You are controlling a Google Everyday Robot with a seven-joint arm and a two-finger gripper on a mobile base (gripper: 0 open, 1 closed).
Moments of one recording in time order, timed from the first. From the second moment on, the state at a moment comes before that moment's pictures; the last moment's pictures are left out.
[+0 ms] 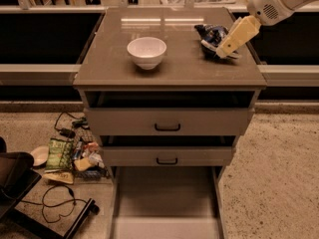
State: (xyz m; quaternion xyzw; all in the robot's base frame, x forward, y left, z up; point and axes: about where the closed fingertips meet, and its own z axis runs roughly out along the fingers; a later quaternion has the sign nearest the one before) arm 0.663 -0.195 0.980 -0.51 0.77 0.04 0.38
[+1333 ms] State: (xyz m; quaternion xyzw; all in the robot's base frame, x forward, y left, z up) arm 0.781 -0.232 0.919 -0.37 0.82 0.12 0.42
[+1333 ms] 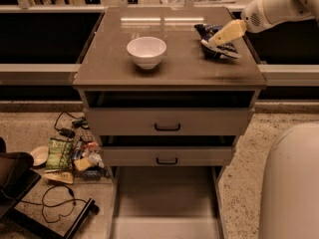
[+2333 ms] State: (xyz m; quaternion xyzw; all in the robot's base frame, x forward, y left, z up) arm 0.820 -0.202 0.864 -0.35 0.84 0.15 0.39
